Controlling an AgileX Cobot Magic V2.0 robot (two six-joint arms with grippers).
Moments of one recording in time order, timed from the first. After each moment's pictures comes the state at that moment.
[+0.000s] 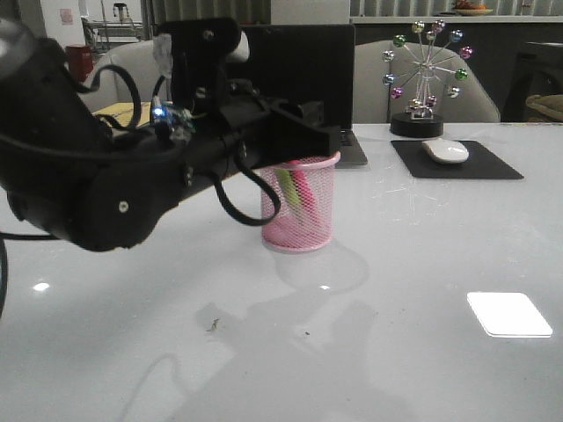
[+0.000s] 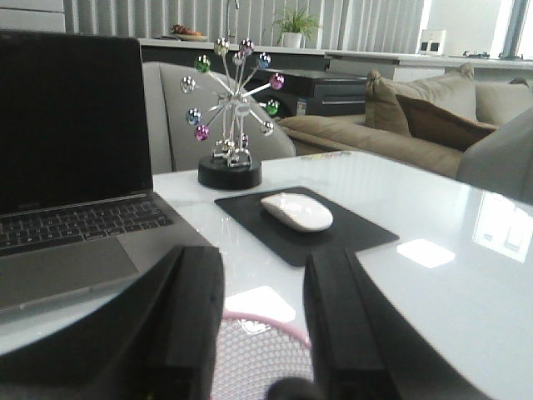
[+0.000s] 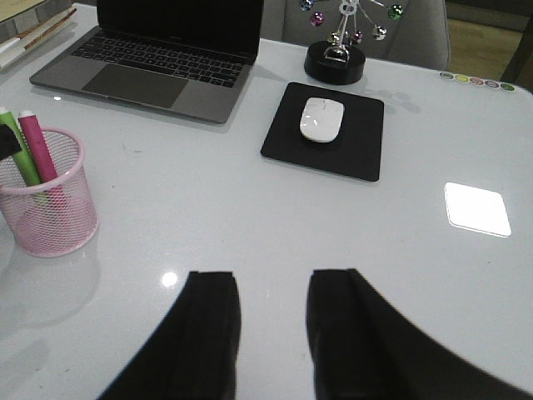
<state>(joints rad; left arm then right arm) -0.72 2.04 -0.97 -0.08 -1.10 -0.08 -0.11 0.68 -0.57 0.55 0.37 -0.62</state>
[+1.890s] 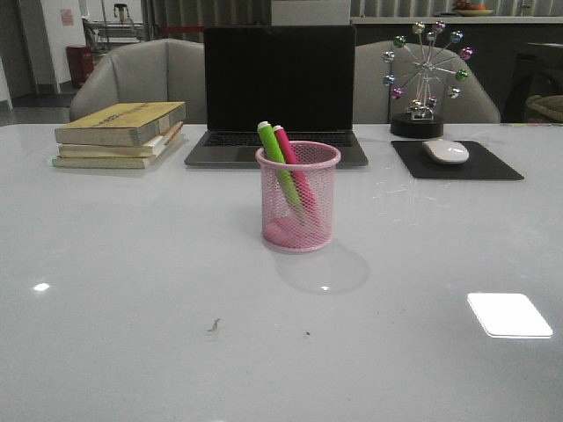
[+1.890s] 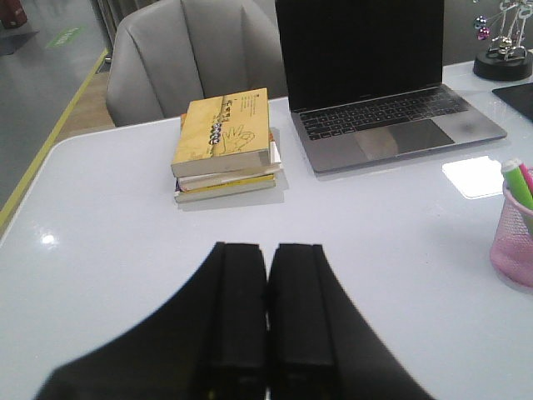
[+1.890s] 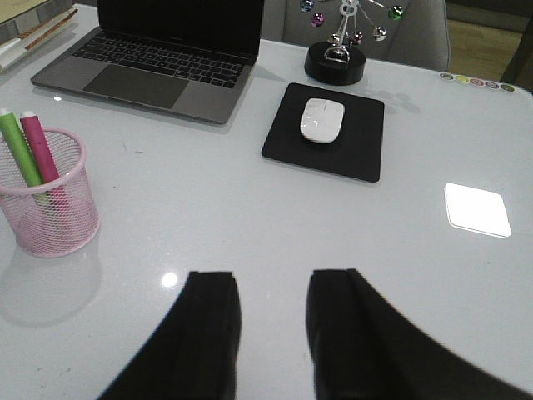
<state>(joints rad) -0.19 0.65 -0.57 0.02 0.24 0.06 -0.11 0.68 -0.57 0.55 0.37 -0.62</state>
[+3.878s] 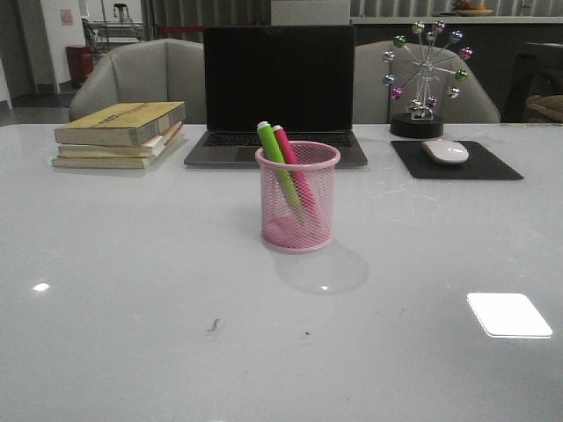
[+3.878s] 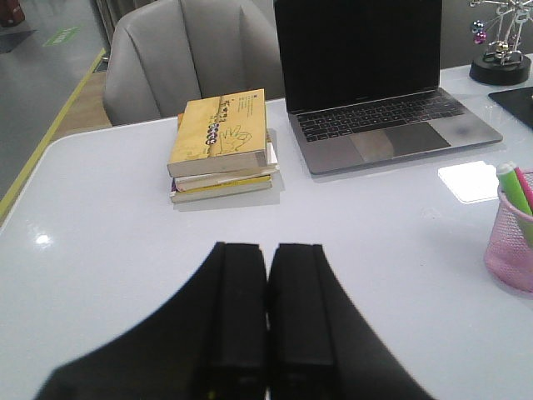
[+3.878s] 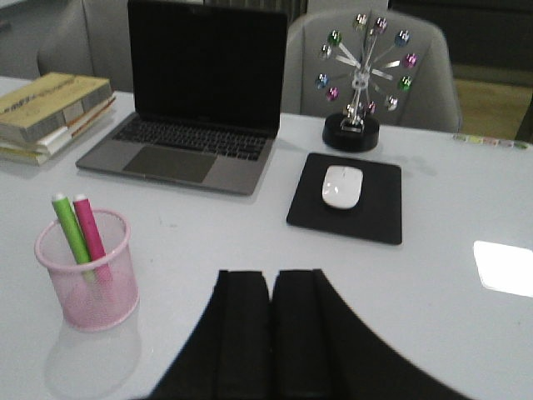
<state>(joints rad) -0.19 0.65 -0.57 0.01 0.23 0.06 -0.05 0.58 -0.56 0.64 0.29 -0.62</state>
